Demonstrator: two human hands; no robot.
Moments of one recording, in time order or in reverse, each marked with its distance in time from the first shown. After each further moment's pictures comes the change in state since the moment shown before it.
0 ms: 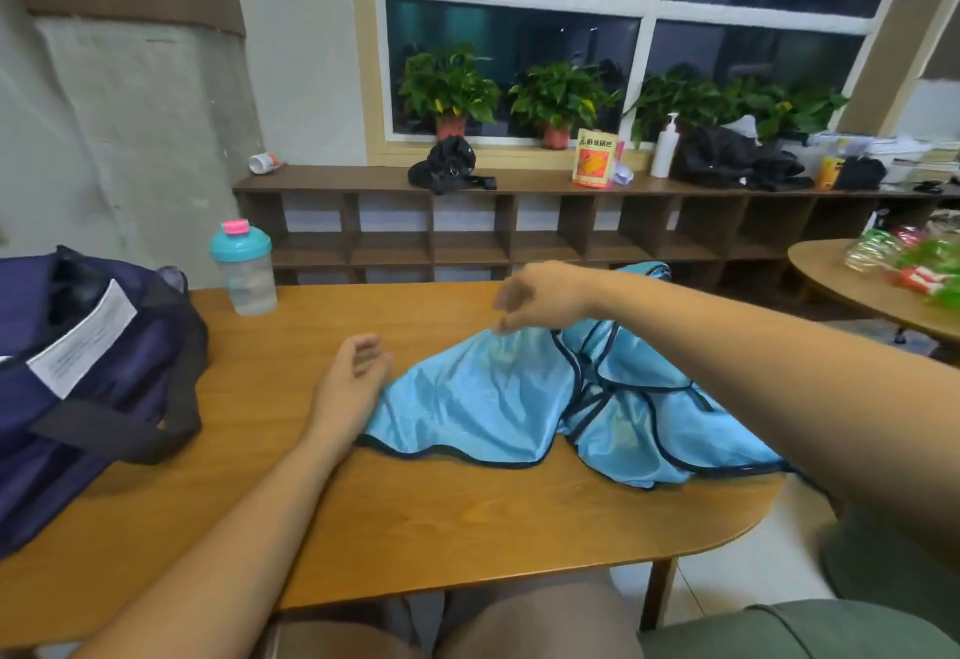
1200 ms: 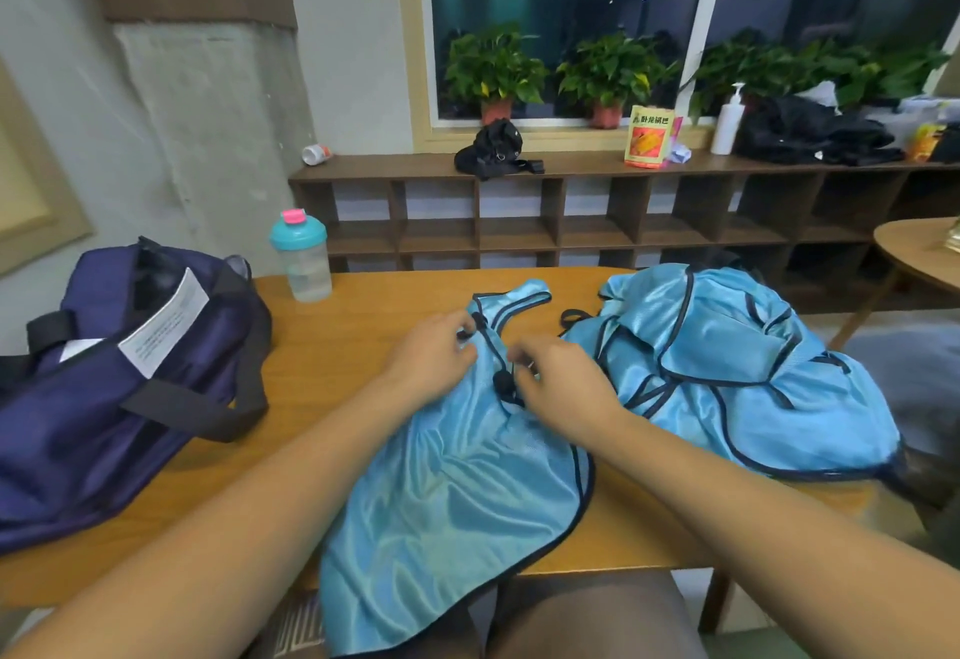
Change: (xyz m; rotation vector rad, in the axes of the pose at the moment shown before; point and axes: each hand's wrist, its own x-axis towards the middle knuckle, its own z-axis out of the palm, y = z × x) left_hand 0.016 0.056 0.011 0.750 -0.240 0.240; right_hand -0.002 -0.048 0.149 0.320 0.507 0.003
